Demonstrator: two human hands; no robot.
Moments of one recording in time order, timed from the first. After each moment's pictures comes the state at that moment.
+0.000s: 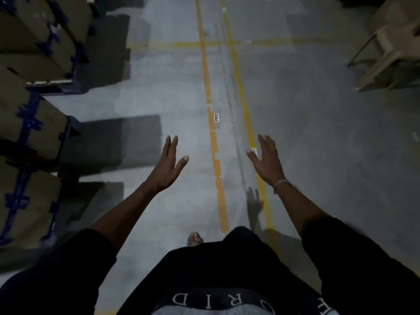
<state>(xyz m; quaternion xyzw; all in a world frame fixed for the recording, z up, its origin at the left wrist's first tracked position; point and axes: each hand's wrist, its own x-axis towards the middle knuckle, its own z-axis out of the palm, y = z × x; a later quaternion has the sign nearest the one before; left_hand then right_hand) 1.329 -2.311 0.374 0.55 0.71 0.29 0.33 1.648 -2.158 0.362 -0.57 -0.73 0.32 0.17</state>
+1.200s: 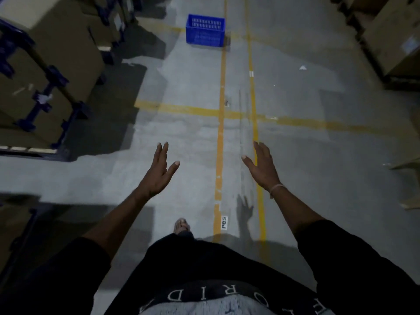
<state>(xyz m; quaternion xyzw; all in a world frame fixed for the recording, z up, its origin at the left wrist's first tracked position) 0.934 -1.592 0.369 0.46 0.75 0.36 0.31 1.231 -1.381 0.372 -0.51 -0.78 0.33 0.13</state>
